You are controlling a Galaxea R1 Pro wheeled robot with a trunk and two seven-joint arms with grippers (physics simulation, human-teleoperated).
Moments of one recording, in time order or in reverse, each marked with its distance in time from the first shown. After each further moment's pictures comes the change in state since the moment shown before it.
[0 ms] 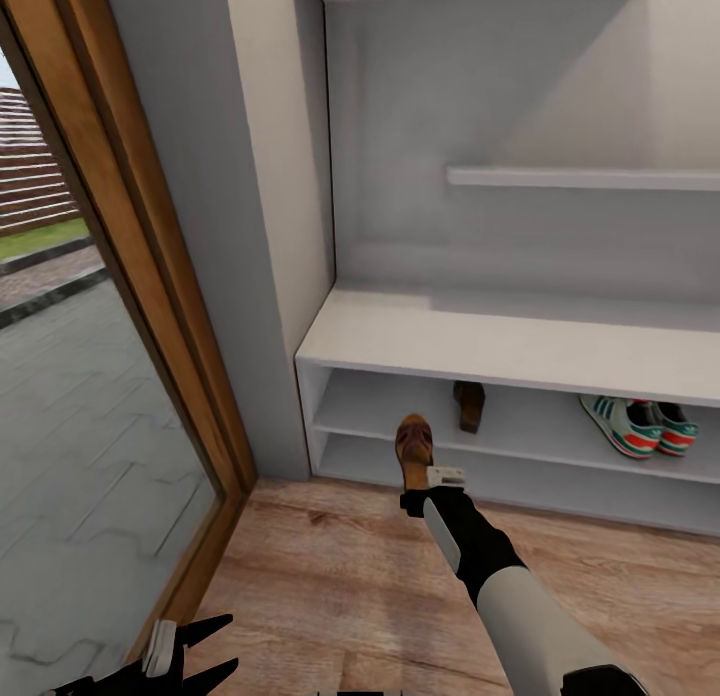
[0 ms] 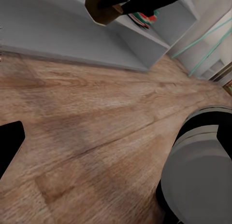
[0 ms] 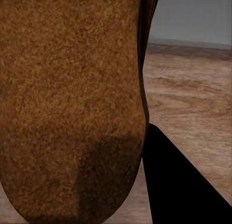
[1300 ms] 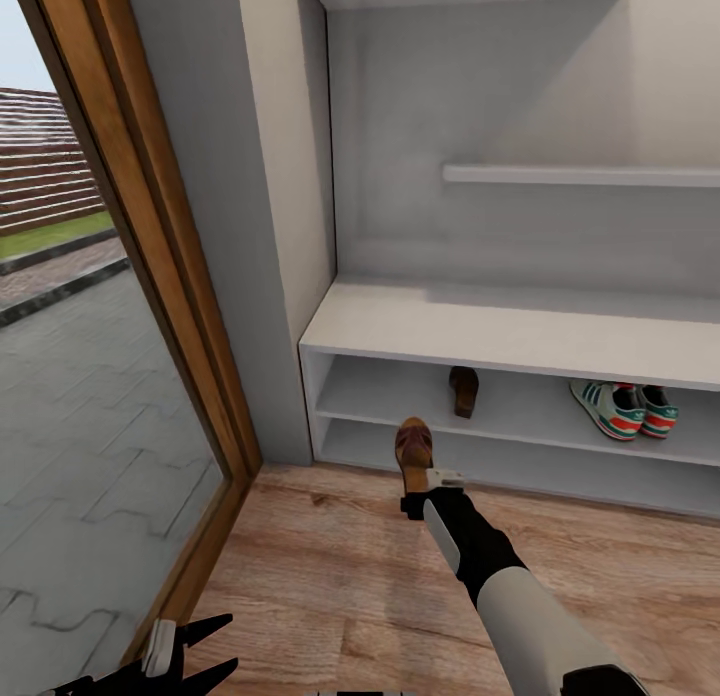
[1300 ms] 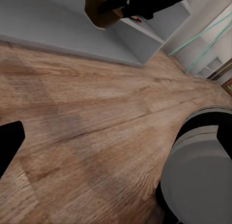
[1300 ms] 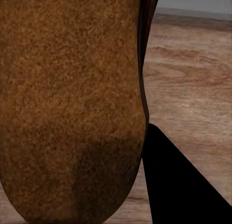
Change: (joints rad) left arm 0.000 0.001 -0.001 -0.002 0.003 0.000 -0.003; right arm 0.000 0.000 0.001 0.008 0.008 0.017 0.000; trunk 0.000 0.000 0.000
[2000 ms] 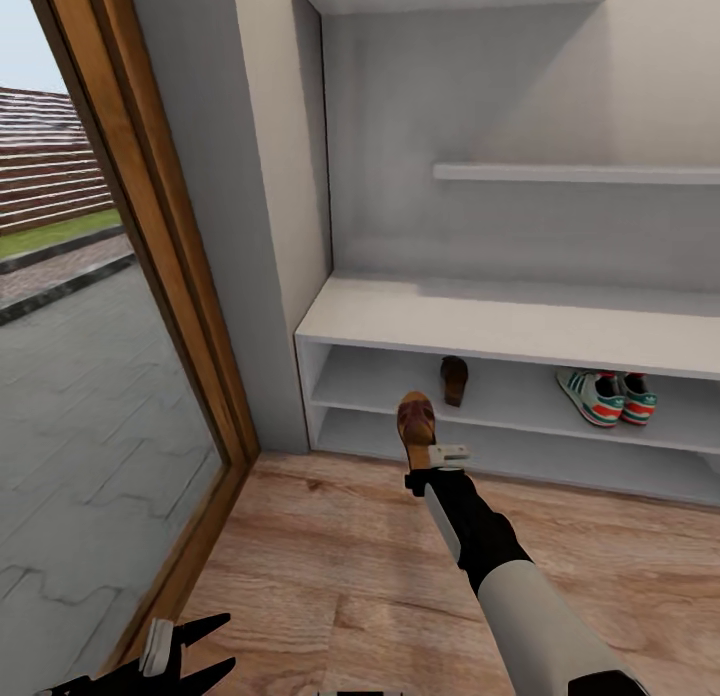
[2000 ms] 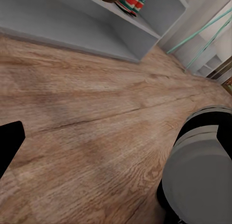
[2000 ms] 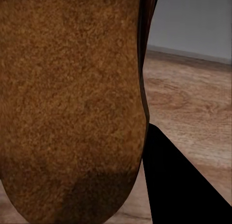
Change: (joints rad) left arm 0.000 0.007 0.001 -0.001 0.003 0.000 -0.002; right arm 0.000 0.000 0.008 -0.135 0.117 0.029 0.000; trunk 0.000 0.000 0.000
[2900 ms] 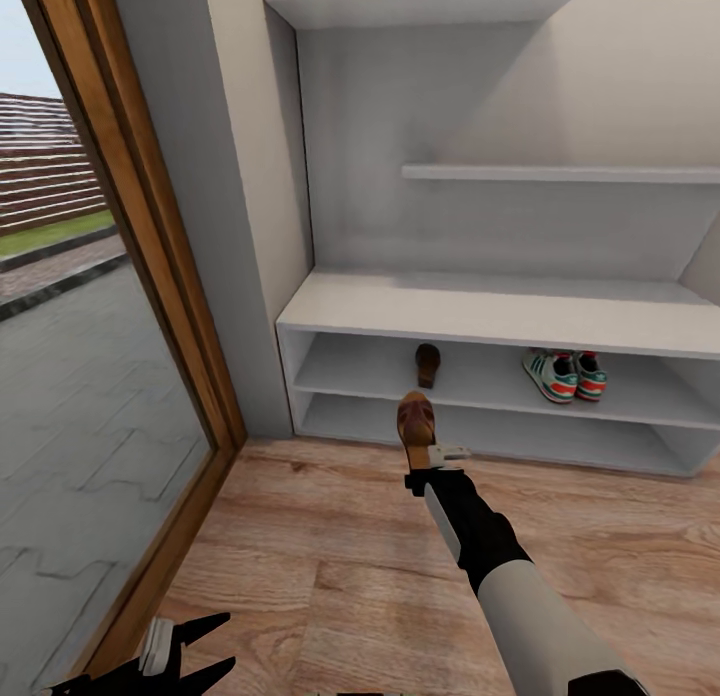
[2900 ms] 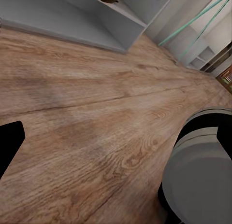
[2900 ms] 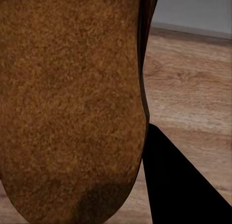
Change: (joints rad) left arm 0.000 0.001 -0.003 -0.005 0.002 0.000 0.000; right arm 0.000 0.000 0.001 0.000 -0.002 0.002 0.000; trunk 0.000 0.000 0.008
